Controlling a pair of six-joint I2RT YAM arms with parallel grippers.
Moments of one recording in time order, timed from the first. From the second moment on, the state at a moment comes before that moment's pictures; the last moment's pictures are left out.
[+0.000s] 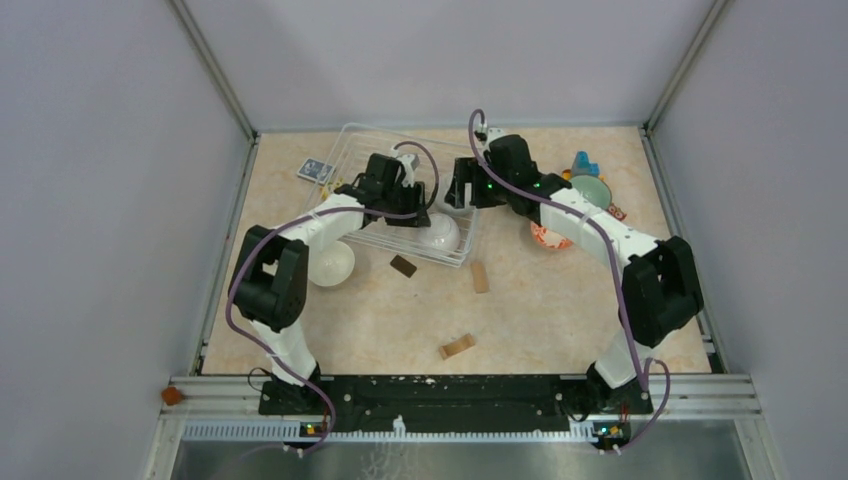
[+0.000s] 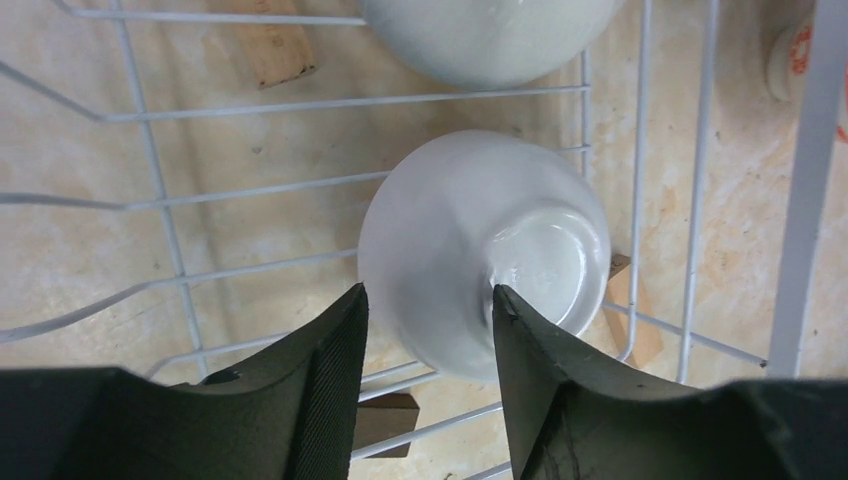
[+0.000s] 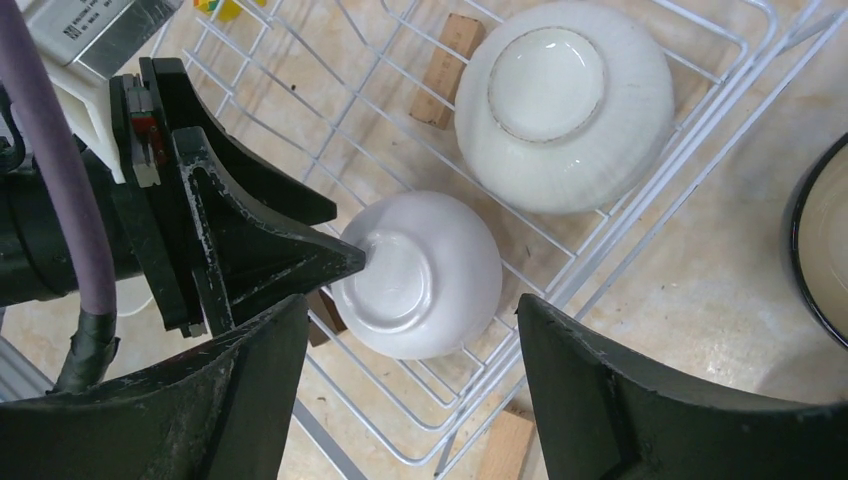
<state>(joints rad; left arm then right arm) -0.43 1.79 1.26 -0.28 0.29 -0.31 0.55 1.67 1.35 -0.29 -0.13 0.39</state>
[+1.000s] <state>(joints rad) -0.31 1.80 1.23 -0.14 0.33 -0.40 0.57 1.94 1.56 -0.39 -0.22 0.40</state>
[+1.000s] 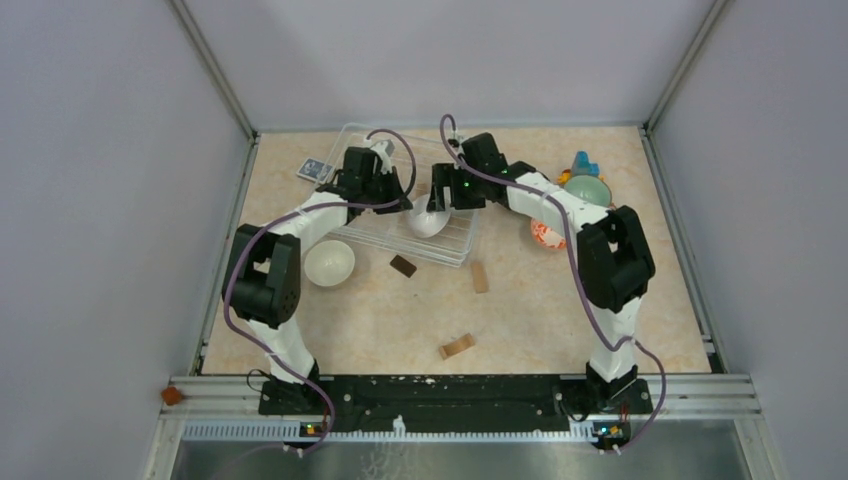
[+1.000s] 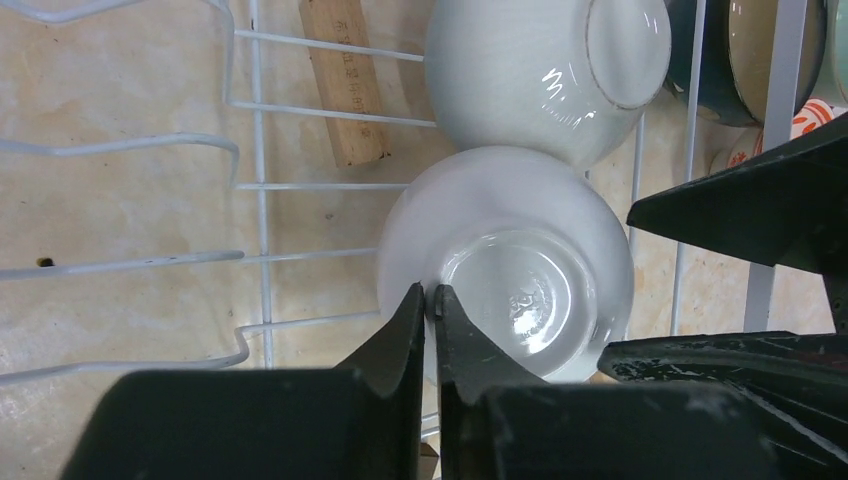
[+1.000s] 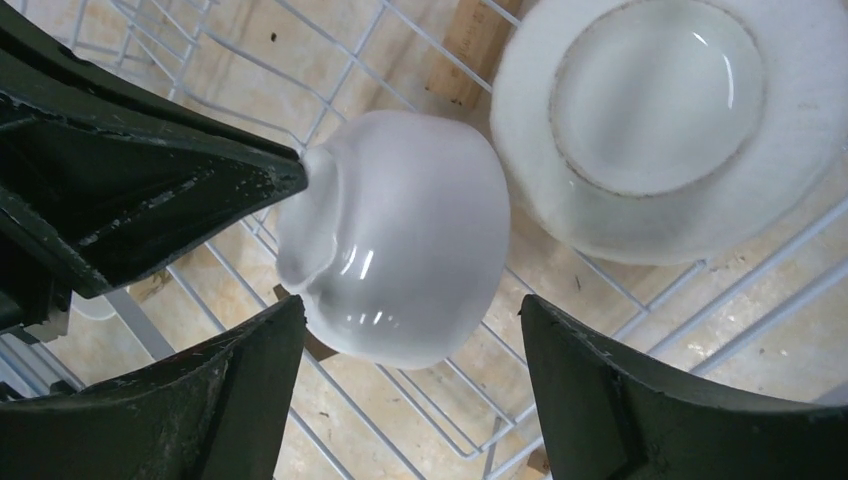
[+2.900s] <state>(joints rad) -0.30 1.15 0.85 -0.02 0.25 -0.48 0.57 1.63 1.44 -0.31 -0.16 0.36</state>
